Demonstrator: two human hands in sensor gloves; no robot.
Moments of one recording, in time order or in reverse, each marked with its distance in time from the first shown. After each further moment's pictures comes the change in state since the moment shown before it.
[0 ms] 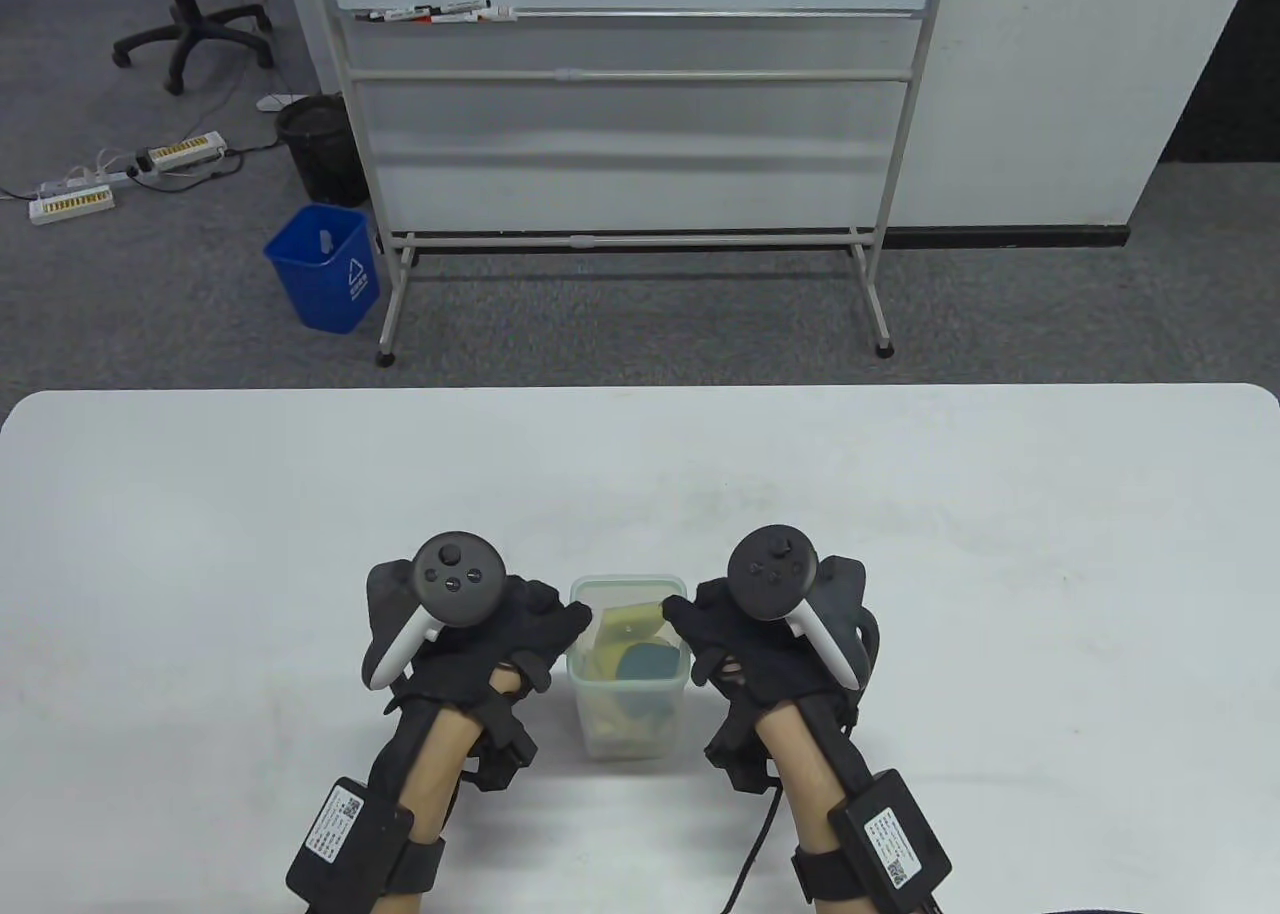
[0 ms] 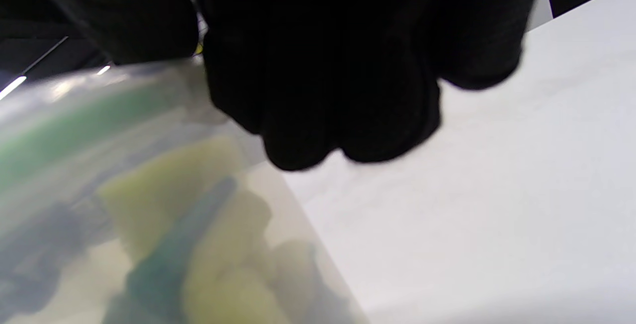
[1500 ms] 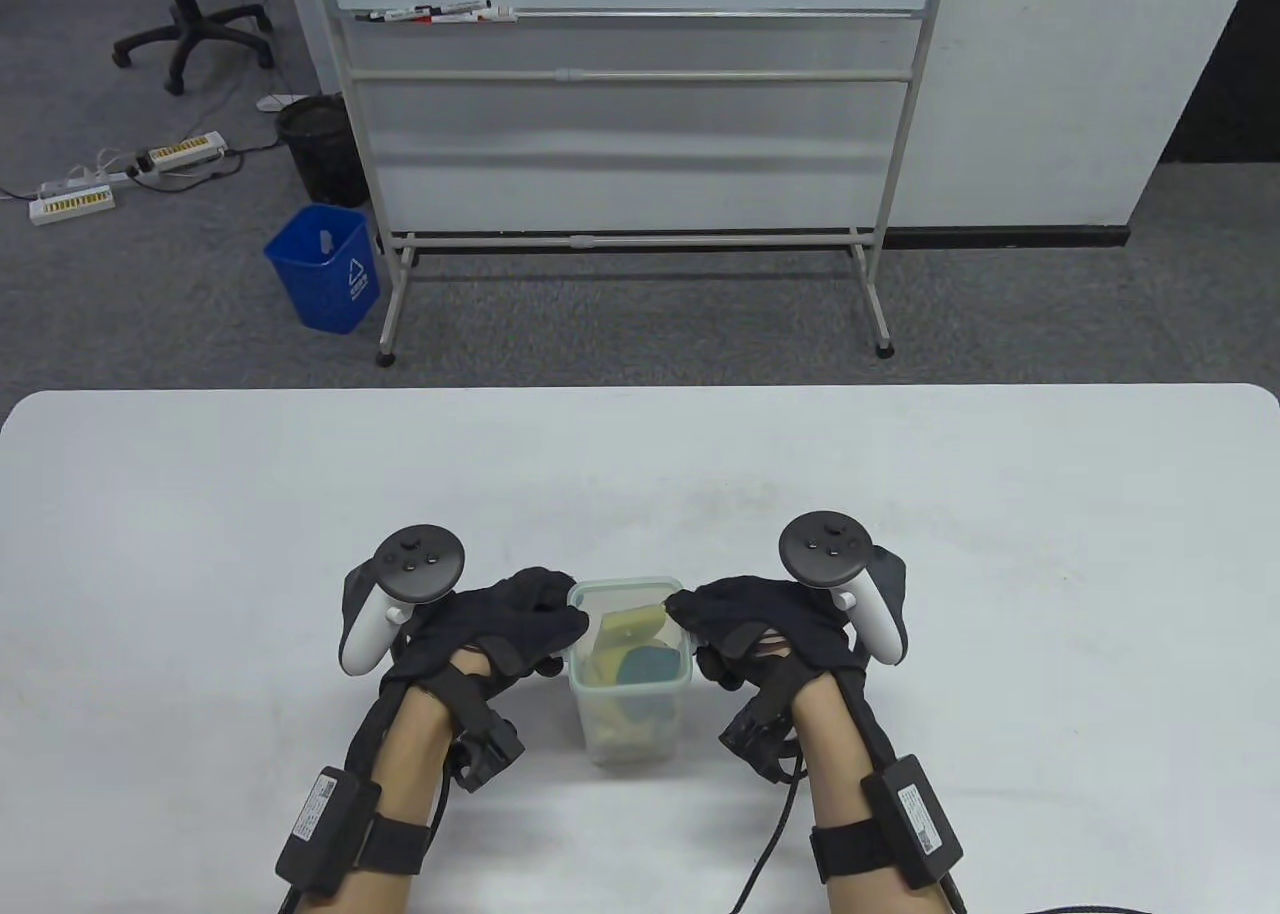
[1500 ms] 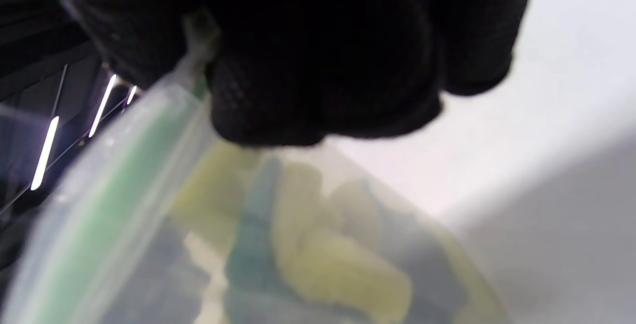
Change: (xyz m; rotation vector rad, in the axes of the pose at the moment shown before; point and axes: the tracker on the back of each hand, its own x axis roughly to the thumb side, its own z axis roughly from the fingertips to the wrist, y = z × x) left_hand -0.029 -0.013 -0.015 -0.272 -0.043 0.404; right_hand -0.033 0.010 -0.026 0.238 0.005 -0.359
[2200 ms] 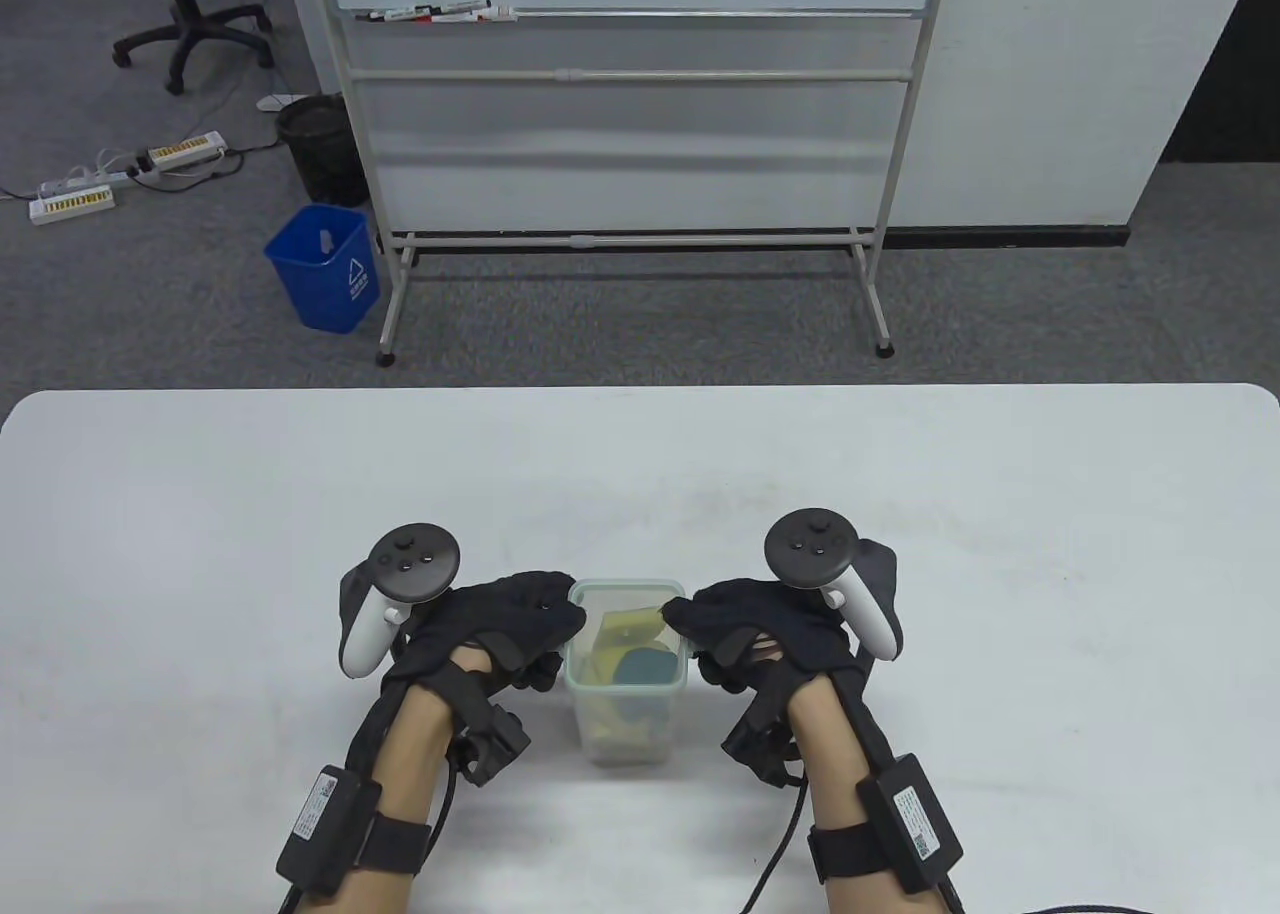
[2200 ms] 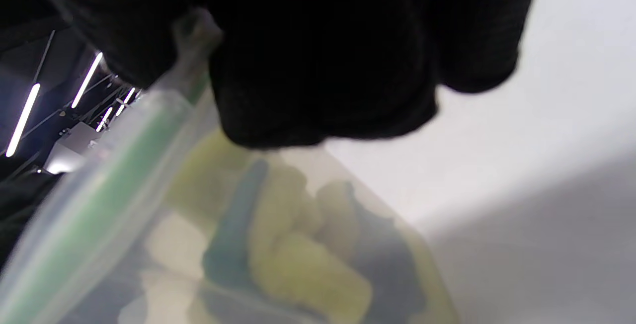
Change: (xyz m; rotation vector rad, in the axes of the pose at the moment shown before) left_hand -0.002 0.001 -0.001 0.033 -0.002 0.062; right_hand 0.009 -0.001 0.003 0.062 0.003 0.075
